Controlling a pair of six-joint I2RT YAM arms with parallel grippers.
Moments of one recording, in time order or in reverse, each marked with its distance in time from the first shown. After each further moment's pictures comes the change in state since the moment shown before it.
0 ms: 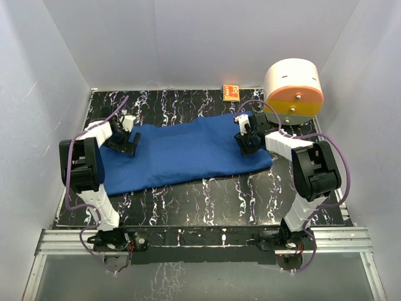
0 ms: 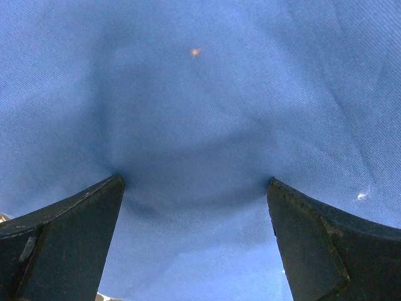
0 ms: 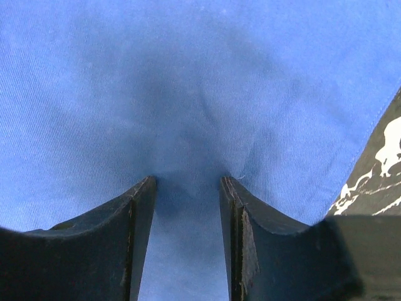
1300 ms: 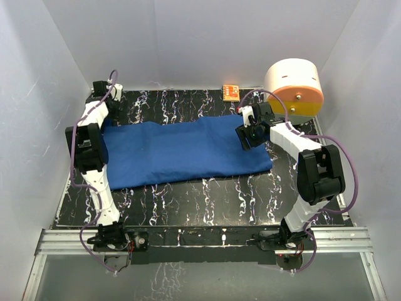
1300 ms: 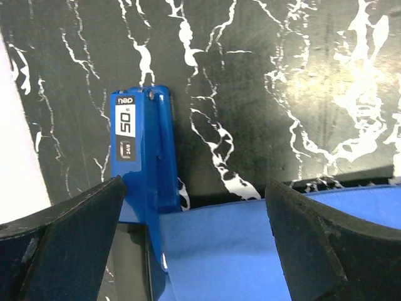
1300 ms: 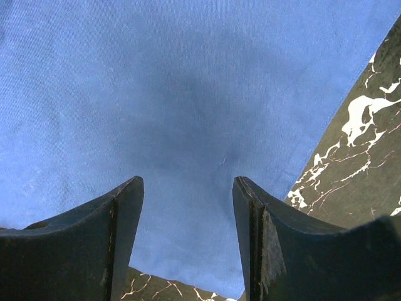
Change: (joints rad) left arm 0.052 0.395 0.639 0.080 -0.093 -0.087; right arm -0.022 -0.068 0.138 -0.228 -0.031 0.030
